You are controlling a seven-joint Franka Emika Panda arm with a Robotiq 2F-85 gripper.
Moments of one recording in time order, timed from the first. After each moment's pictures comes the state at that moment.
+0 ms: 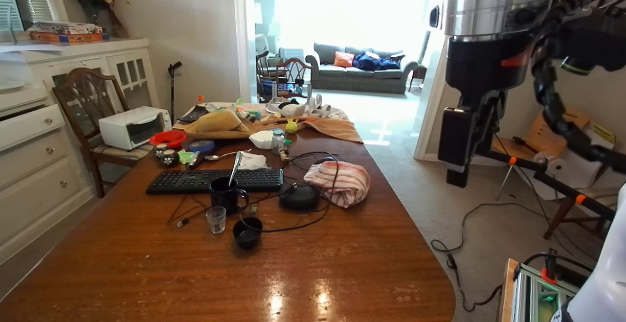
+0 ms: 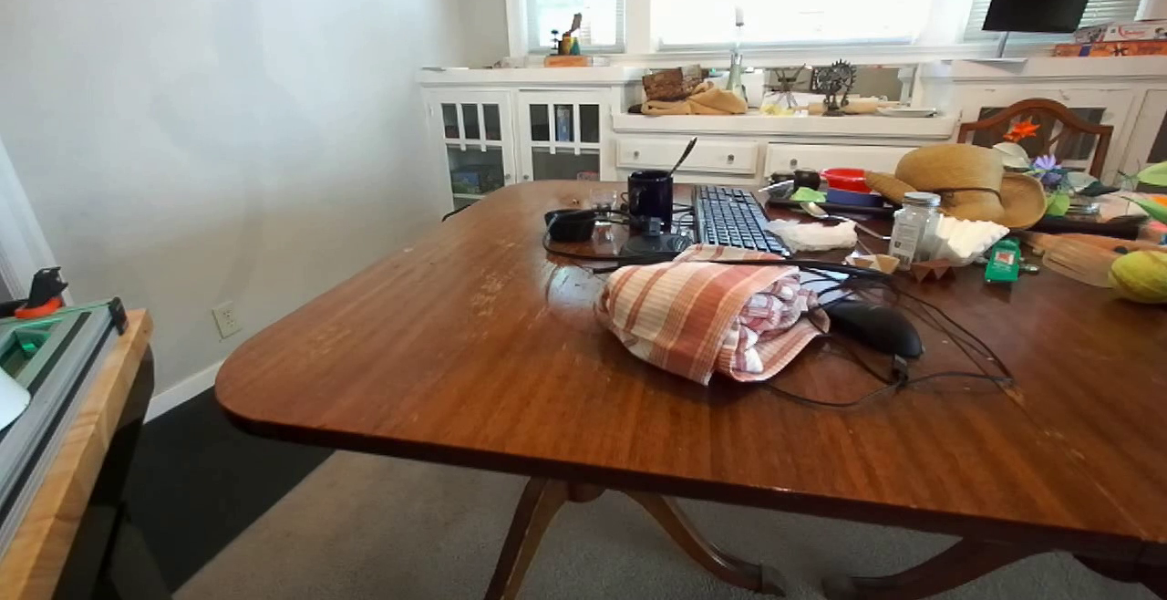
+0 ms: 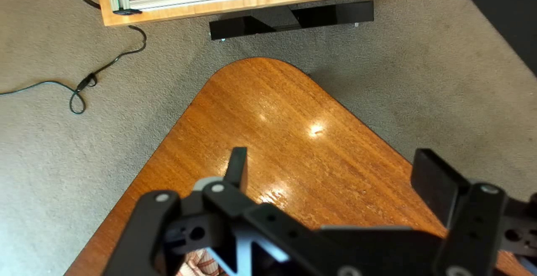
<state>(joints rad) 0.08 -0.75 0.31 -2.38 0.09 1.47 0.40</state>
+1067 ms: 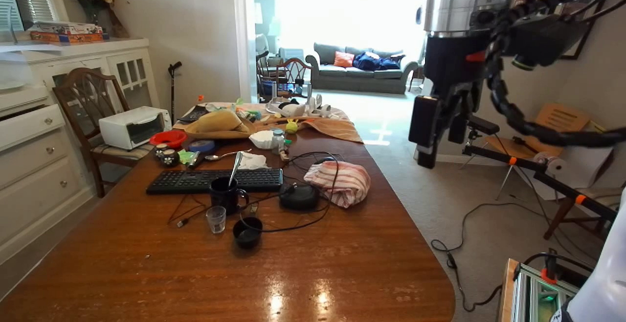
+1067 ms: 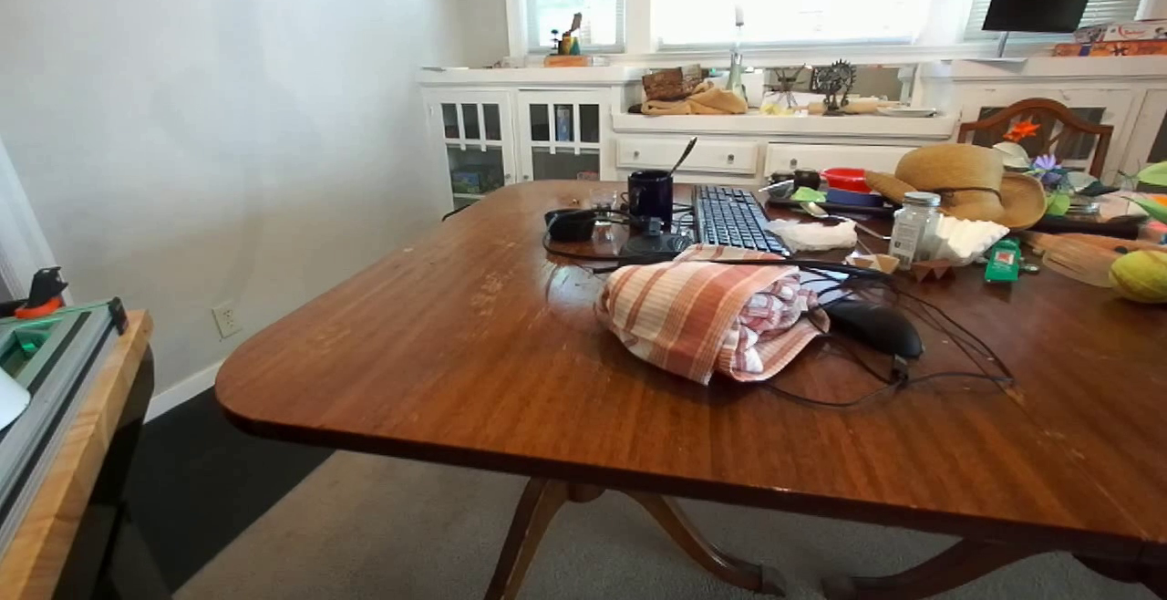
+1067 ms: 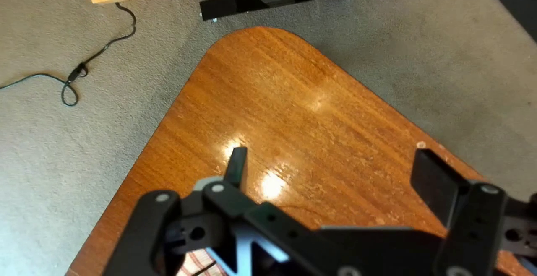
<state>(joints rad) 0.04 -0.71 0.27 -2.37 0.06 1.57 0.40</state>
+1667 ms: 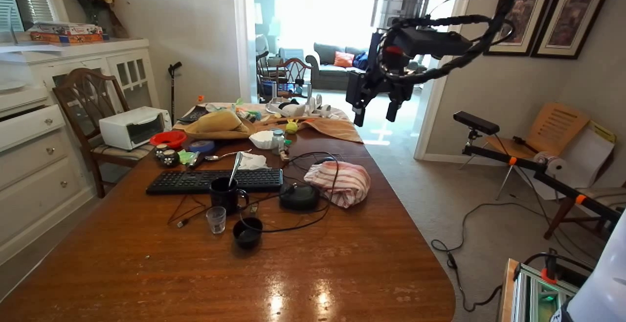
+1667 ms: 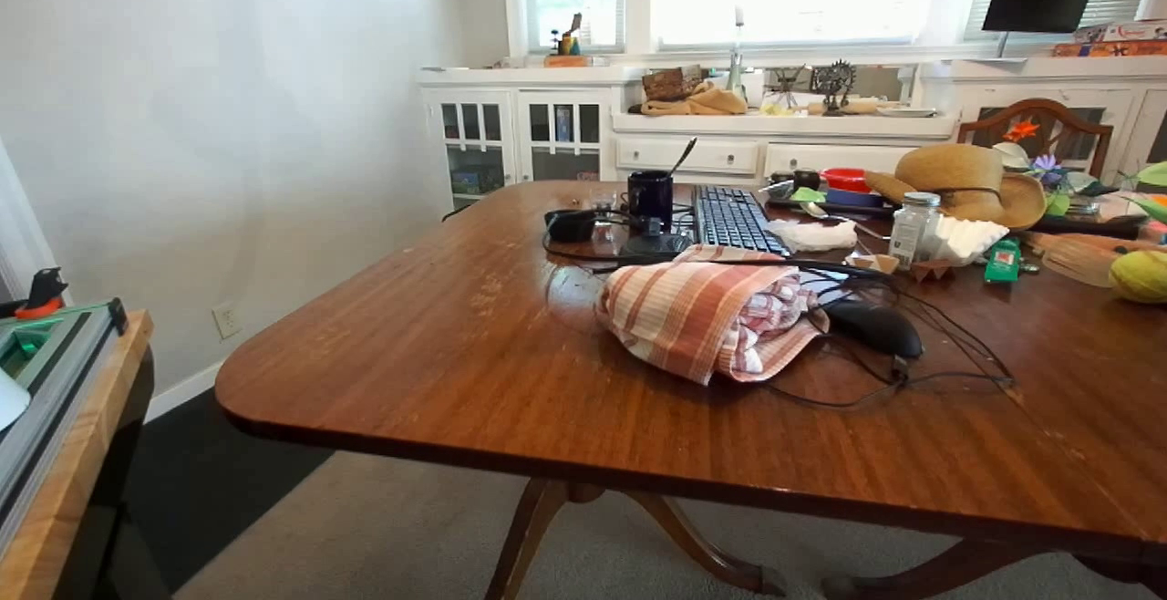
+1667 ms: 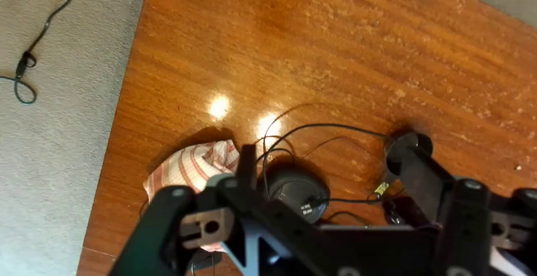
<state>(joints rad) -0.08 -0.42 0.13 -2.23 0.04 1.87 0.42</state>
